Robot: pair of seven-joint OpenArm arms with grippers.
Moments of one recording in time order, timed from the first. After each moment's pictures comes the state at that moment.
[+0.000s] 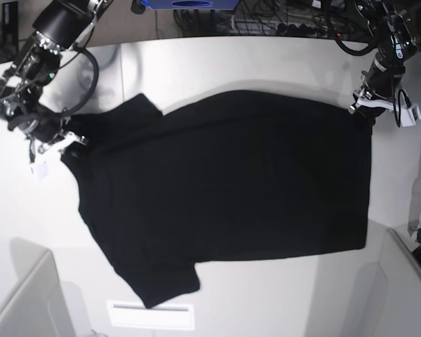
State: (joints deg) left arm 26.8 -8.9 -37.2 107.1 -53.0 -6.9 46.9; right arm 0.5 4.7 36.5 95.0 40.7 21.8 -80.3
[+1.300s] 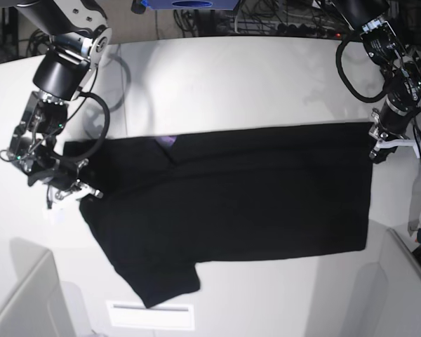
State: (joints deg) left arm 9.1 -10.0 -41.2 95.5 -49.4 -0.4 52.0; right arm 16.0 6.3 28.3 74.8 35.5 17.6 -70.0
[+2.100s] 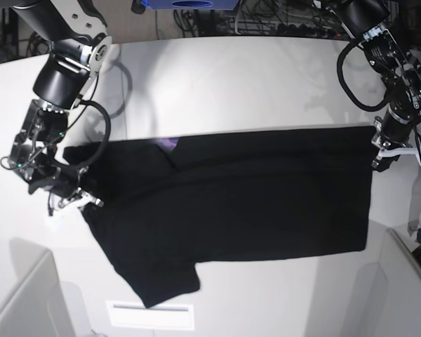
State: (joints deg) left arm 6.1 -10.0 -41.2 95.2 -48.2 0.0 52.1; right arm 18.8 6.1 28.6 72.0 35.5 17.6 -69.7
